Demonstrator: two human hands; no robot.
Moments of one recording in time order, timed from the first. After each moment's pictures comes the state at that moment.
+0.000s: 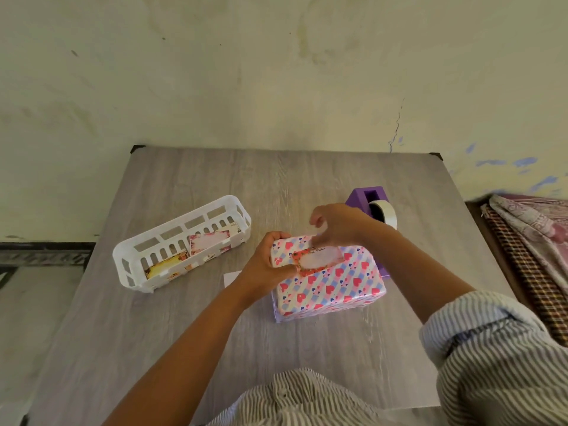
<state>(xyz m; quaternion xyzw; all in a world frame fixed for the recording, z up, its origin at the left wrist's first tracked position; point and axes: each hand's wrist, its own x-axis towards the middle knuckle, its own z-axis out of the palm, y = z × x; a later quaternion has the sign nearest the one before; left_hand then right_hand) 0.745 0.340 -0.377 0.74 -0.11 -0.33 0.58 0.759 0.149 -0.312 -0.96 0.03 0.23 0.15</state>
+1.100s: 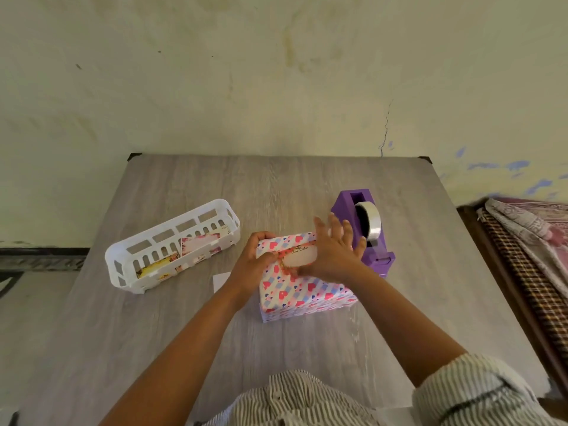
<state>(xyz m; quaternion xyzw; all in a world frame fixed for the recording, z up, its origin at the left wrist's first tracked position) 0.729 0.331 -0.374 0.73 -0.04 -0.27 0.63 0.694 0.163 -0.336 -0.95 0.17 0.19 0.17</state>
